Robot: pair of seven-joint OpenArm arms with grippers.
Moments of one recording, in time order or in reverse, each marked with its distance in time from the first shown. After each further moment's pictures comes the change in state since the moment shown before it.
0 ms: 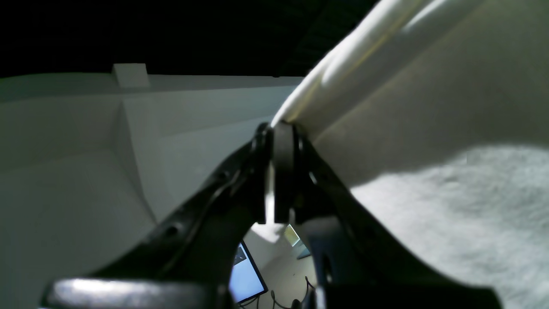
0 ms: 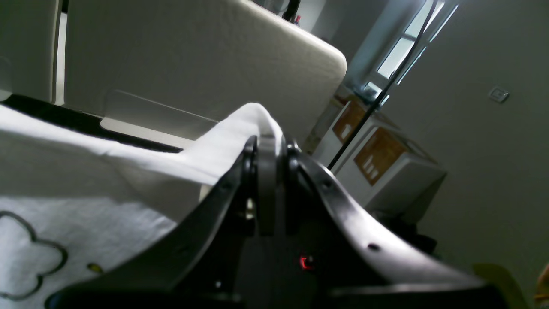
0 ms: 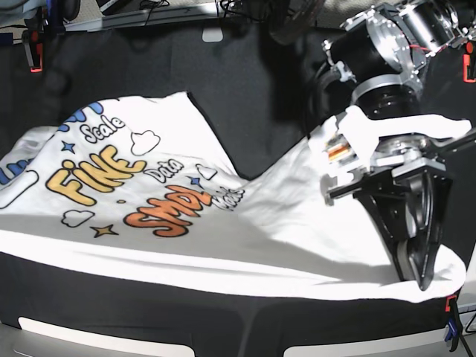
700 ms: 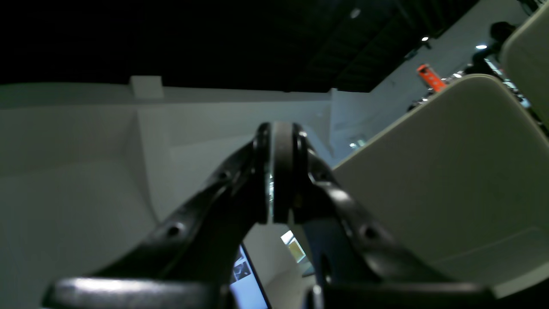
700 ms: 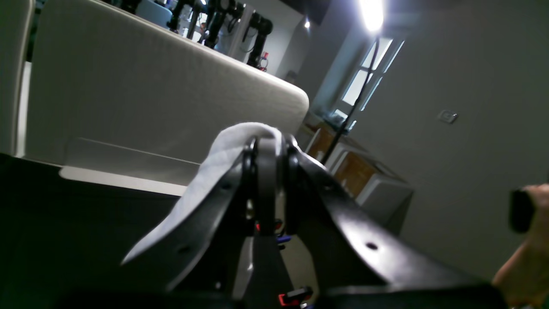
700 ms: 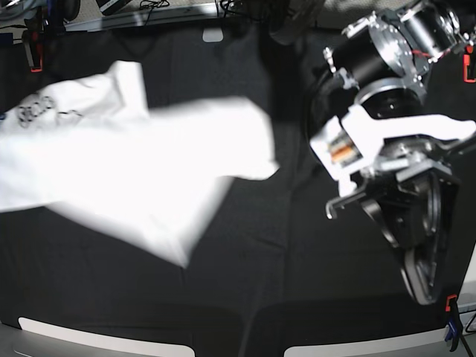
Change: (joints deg) left arm -2.6 0.0 -0.1 0.0 0.4 0.6 -1.9; right arm 6.0 3.1 0.0 -0.1 -1.7 -2.5 1.3
